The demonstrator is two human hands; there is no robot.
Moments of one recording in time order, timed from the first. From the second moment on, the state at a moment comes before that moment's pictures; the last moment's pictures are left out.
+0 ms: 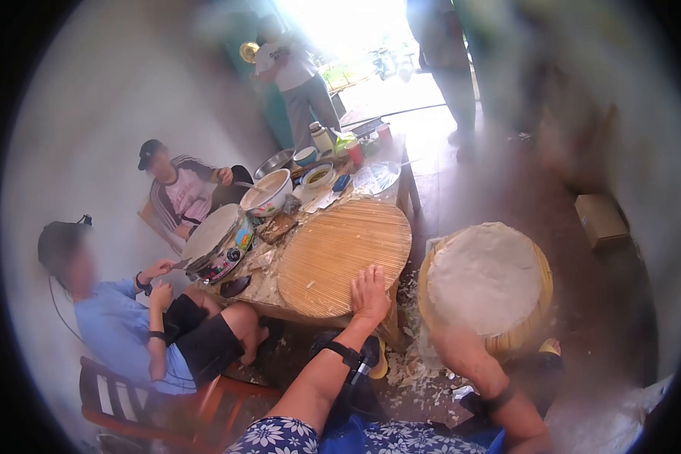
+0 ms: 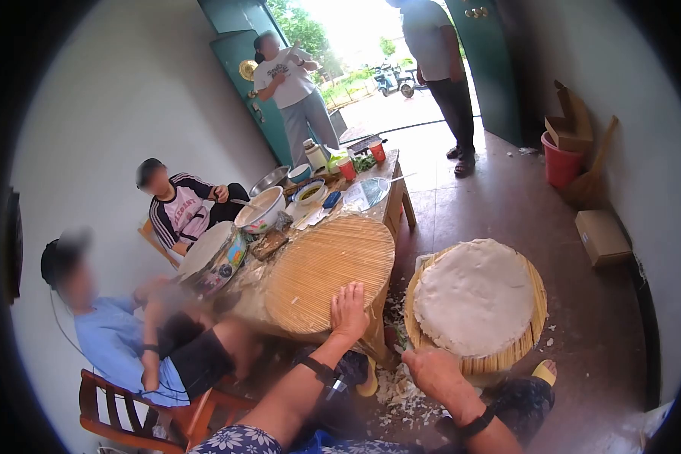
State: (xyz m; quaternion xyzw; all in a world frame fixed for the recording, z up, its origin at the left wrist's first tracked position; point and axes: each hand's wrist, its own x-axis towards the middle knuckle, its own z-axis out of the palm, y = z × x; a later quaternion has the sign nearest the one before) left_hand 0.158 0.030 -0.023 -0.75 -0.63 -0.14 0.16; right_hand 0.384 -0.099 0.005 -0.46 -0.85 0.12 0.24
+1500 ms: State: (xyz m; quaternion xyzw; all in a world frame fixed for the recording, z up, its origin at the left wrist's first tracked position) left_hand 0.159 0.033 -0.027 -0.74 -0.63 -0.13 0.19; right_hand 0.410 -0.123 0.016 -0.41 -0.84 0.22 0.28
